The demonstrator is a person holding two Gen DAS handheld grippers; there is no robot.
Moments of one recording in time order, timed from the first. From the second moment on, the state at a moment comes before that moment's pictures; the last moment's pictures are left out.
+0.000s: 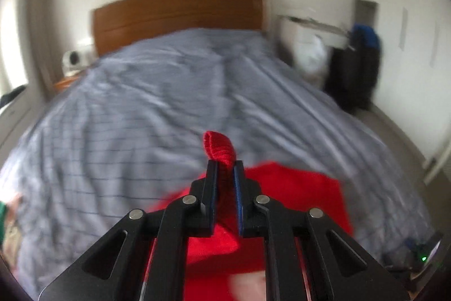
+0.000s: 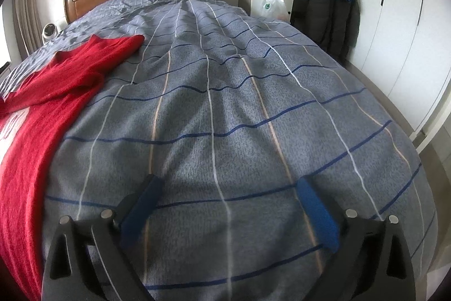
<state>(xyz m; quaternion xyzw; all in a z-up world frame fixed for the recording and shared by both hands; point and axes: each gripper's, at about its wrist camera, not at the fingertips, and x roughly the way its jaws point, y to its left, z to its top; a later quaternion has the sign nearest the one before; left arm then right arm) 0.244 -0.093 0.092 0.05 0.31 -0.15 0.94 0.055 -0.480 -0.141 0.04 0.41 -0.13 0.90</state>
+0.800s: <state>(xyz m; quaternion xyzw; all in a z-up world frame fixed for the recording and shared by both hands) 0.201 0.026 -0.073 0.10 0.42 -0.15 0.89 0.052 -0.476 -0.144 0.03 0.40 -0.12 0.91</state>
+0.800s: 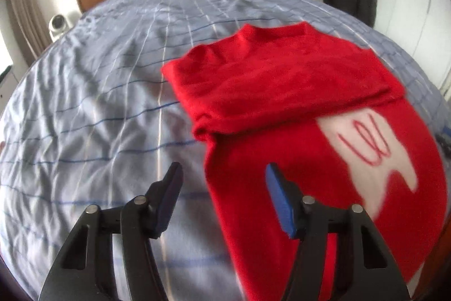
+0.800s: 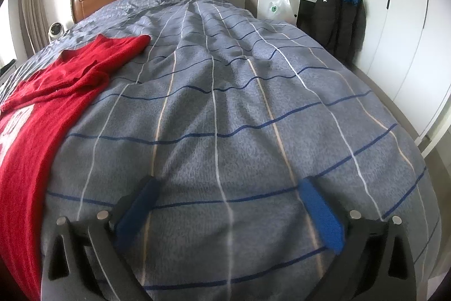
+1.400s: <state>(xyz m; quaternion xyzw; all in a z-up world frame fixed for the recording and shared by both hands) 0.184 0.061 -0.075 0.02 0.40 -0.09 0.91 0.051 -0.475 -0.144 0.03 0.40 -0.12 0.91</state>
